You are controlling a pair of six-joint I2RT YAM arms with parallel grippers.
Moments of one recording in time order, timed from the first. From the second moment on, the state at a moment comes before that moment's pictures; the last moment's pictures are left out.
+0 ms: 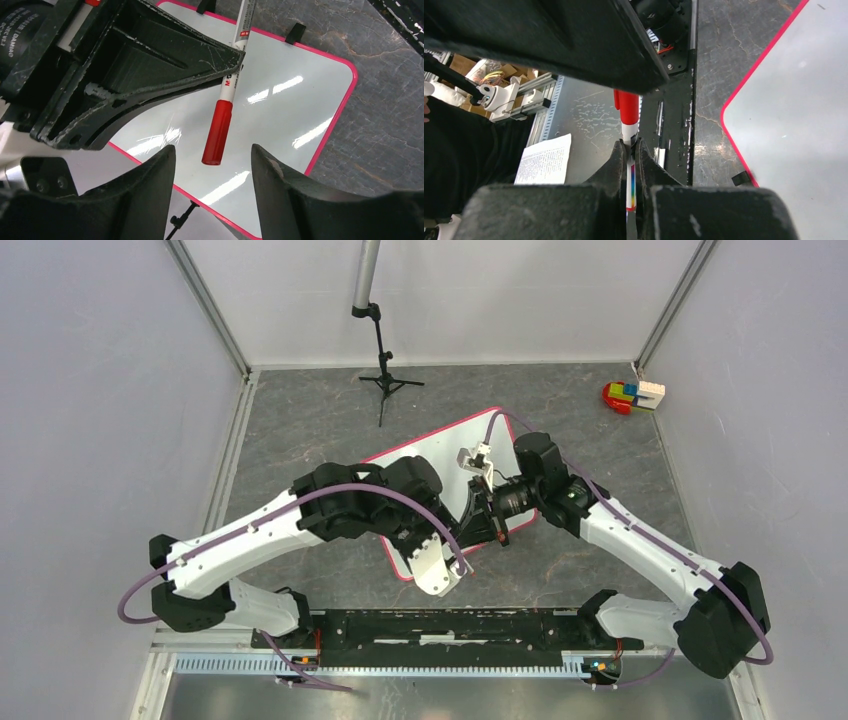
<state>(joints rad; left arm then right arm) -1.20 1.33 1.60 -1.22 0.08 1.34 0.64 1.17 0.86 -0.22 -1.18 0.13</state>
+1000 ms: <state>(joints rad) -1.01 1.34 1.50 -1.16 0.08 0.89 0.42 1.22 1.10 -0.40 -0.94 0.02</state>
